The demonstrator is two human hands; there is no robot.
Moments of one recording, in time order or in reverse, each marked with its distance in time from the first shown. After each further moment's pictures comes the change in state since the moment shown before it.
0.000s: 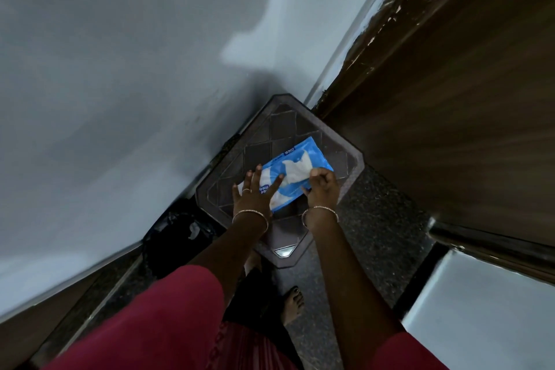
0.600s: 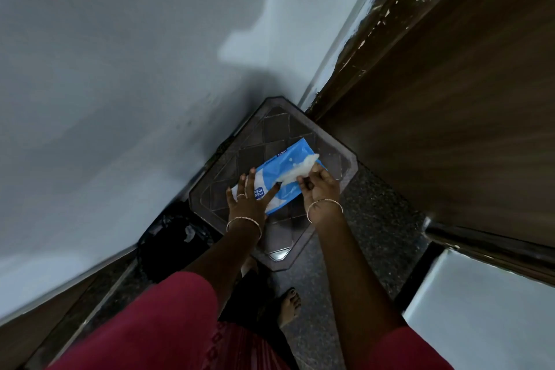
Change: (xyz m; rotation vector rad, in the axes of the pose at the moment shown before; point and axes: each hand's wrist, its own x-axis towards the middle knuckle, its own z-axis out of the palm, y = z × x) left_hand -0.002 0.005 0.007 0.073 0.012 0.019; right_hand 0.007 -0.028 -0.004 0.365 -0.083 0.258
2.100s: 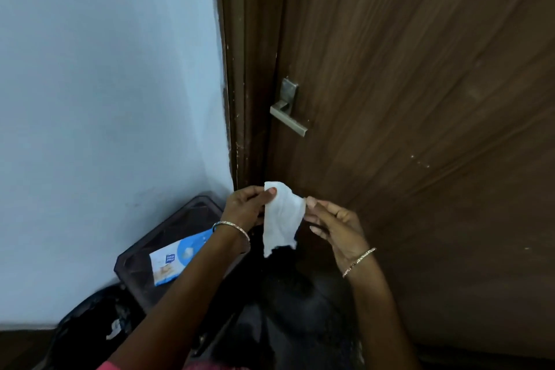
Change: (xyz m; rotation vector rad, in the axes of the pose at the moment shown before) left_hand -0.170 0.322 -0.264 -1.751 0.400 0.097; right_hand -0.212 -0.392 -0.147 -0.578 -0.516 -0.363
